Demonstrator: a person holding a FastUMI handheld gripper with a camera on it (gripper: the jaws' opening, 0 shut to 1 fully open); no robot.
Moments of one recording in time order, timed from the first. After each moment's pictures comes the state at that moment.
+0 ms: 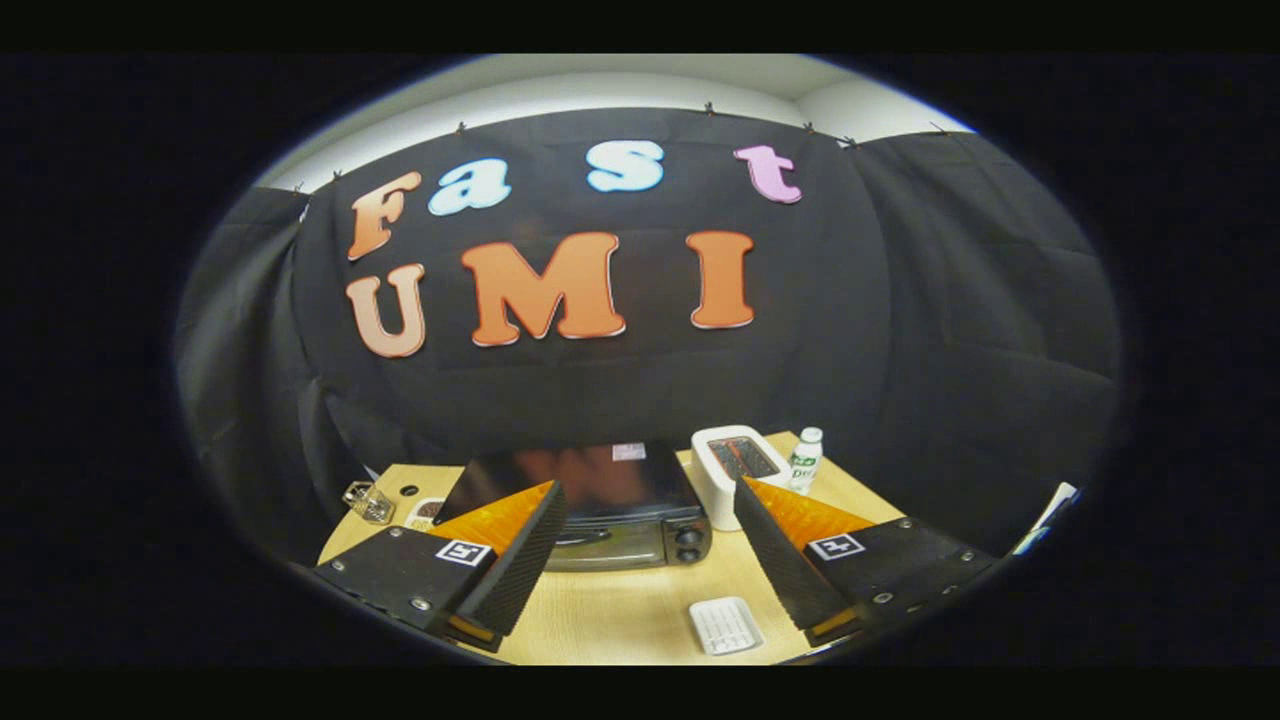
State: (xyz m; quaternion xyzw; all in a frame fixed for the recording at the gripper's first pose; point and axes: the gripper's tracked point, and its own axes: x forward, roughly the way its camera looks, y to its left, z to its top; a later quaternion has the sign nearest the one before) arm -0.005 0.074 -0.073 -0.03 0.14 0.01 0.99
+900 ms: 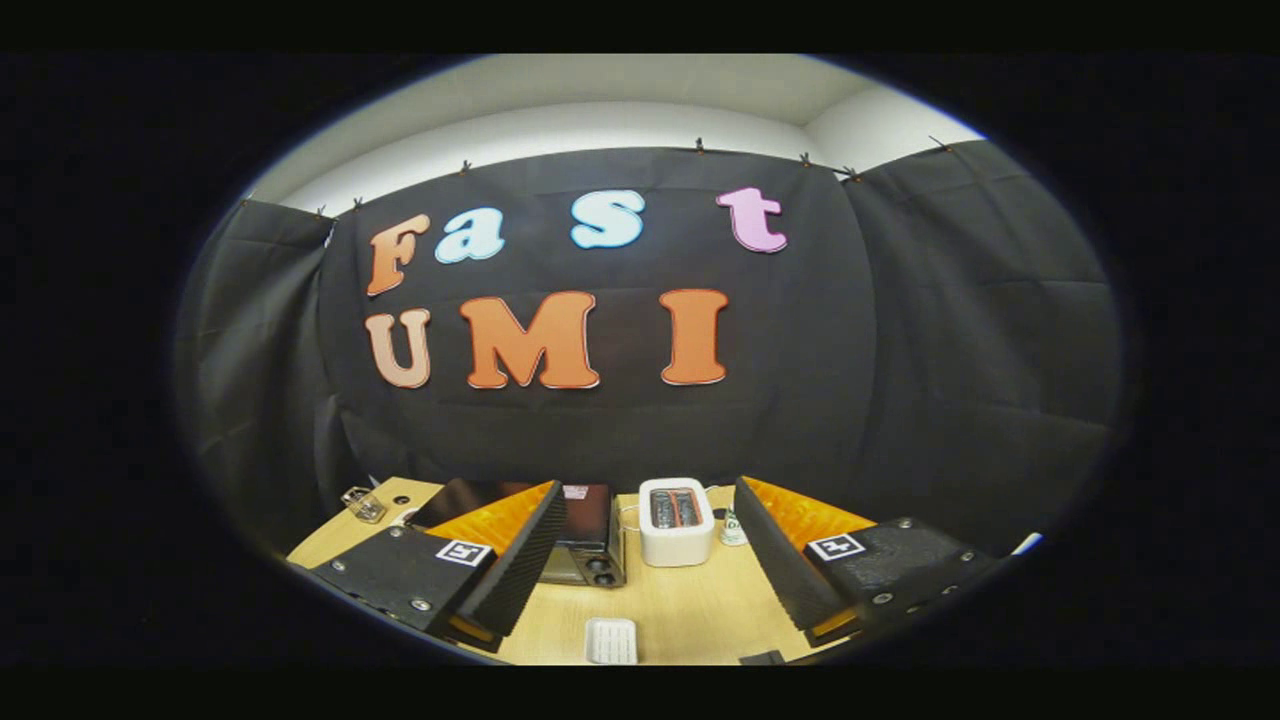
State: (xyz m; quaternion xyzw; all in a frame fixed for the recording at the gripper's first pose) arm -0.017 -0.040 0.002 -0.05 0.08 0.06 0.99
